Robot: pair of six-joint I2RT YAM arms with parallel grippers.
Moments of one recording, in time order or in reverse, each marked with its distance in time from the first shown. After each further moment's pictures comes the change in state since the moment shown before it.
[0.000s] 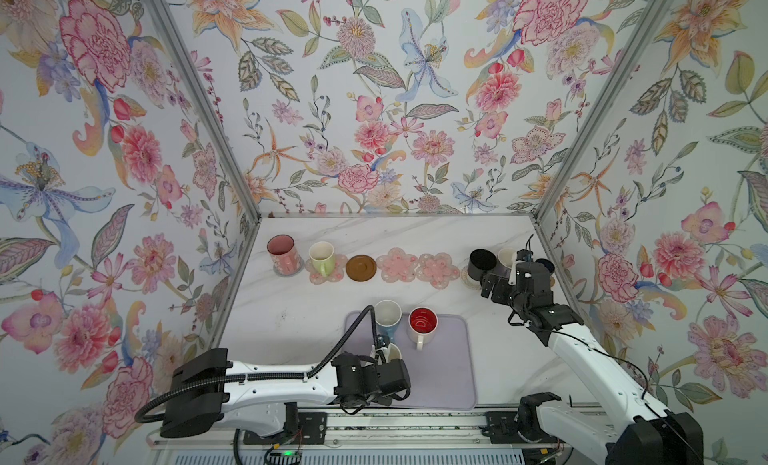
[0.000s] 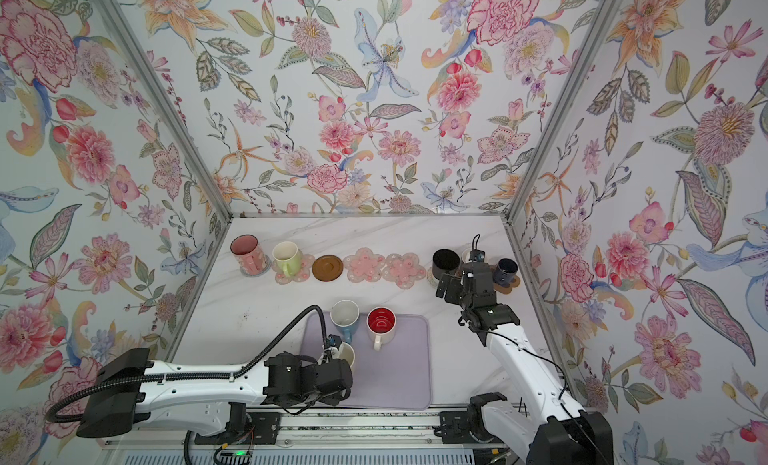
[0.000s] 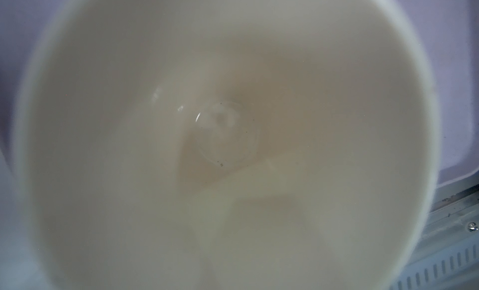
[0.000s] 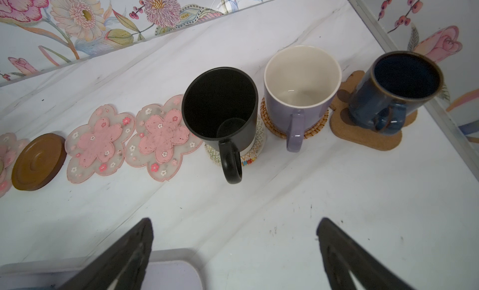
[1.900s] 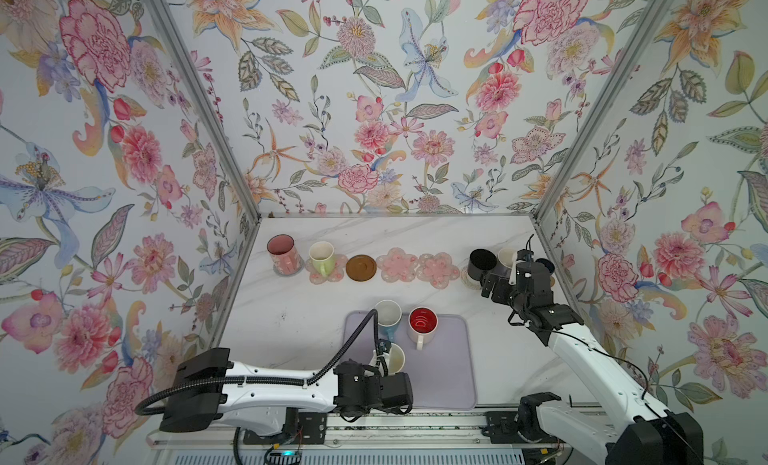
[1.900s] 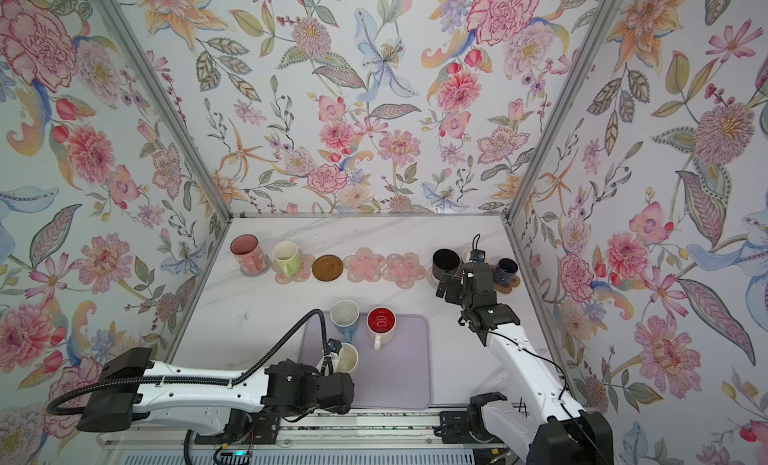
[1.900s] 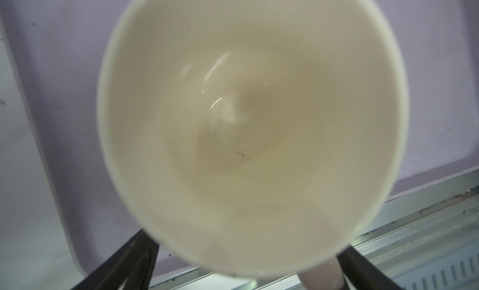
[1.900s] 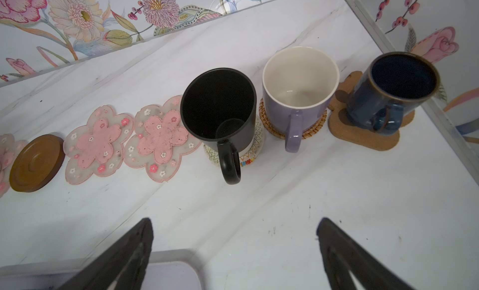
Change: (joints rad) left arm -0.106 0.003 0.018 -0.050 -0.102 -0.061; right arm 0.000 -0.001 0.000 0.000 0.008 0.000
